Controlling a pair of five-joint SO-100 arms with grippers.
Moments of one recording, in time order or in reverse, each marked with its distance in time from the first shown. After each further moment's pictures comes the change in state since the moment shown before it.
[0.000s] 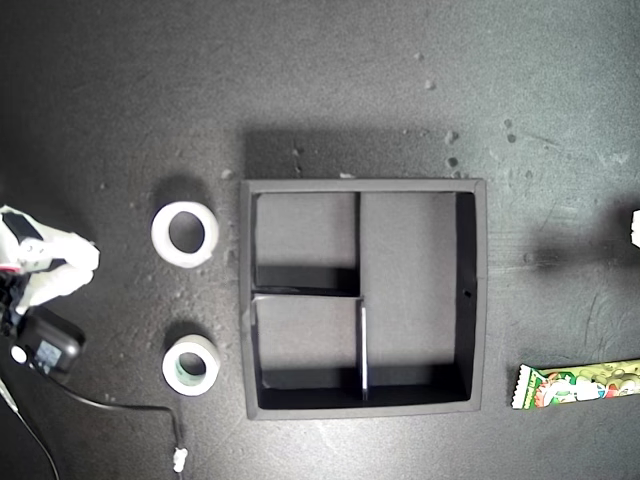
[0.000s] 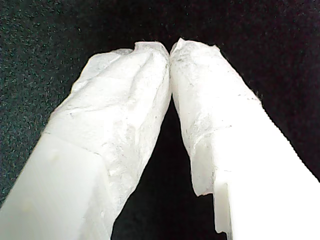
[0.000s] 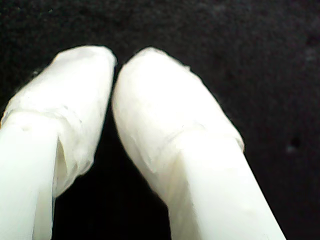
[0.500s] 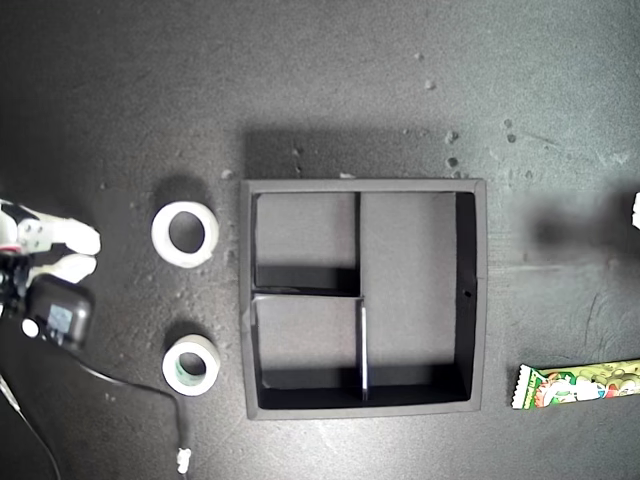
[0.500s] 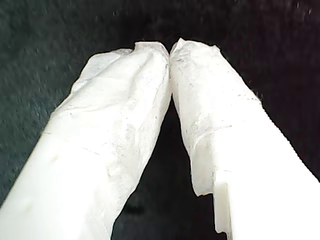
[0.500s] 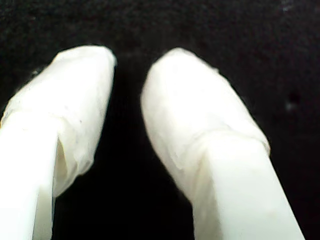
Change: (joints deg) arm 0 -5.4 0.0 0.0 0.0 -11.7; arm 1 7.8 -0.2 0.0 -5.1 0.0
